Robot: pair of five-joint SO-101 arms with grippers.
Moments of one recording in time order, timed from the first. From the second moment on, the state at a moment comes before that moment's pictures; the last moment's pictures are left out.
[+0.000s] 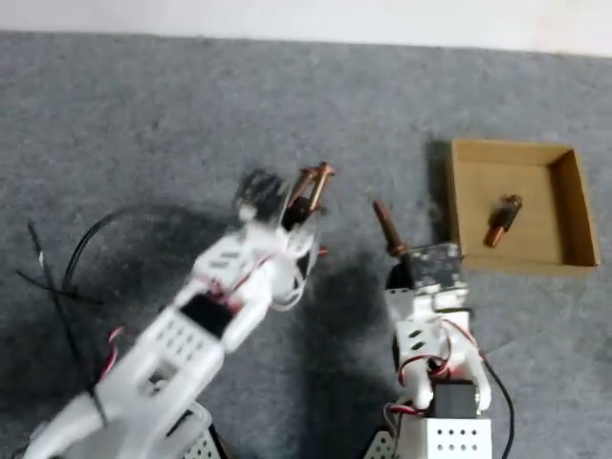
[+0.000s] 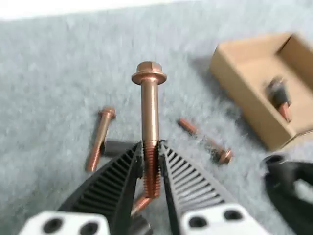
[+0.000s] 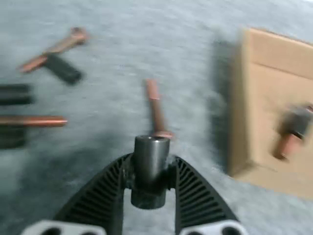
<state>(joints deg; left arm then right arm) 26.8 -50.0 71.9 7.5 15.7 -7.8 -103.0 95.5 45.9 14.7</state>
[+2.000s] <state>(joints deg) -2.6 1.2 37.4 45.9 15.7 -16.8 -103.0 95.6 37.4 20.8</state>
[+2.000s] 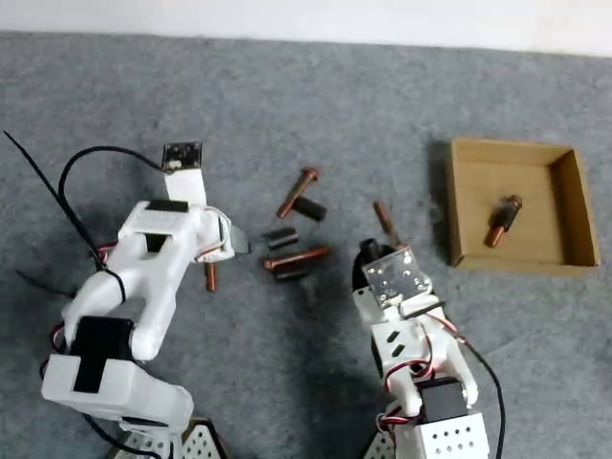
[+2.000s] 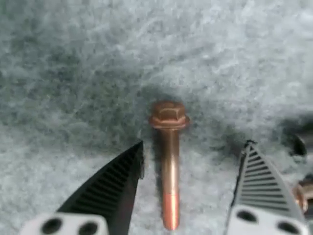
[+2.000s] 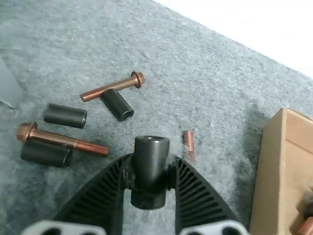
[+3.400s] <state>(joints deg) 4.0 -79.2 96.0 6.2 15.9 -30.1 -103.0 95.6 37.4 20.8</state>
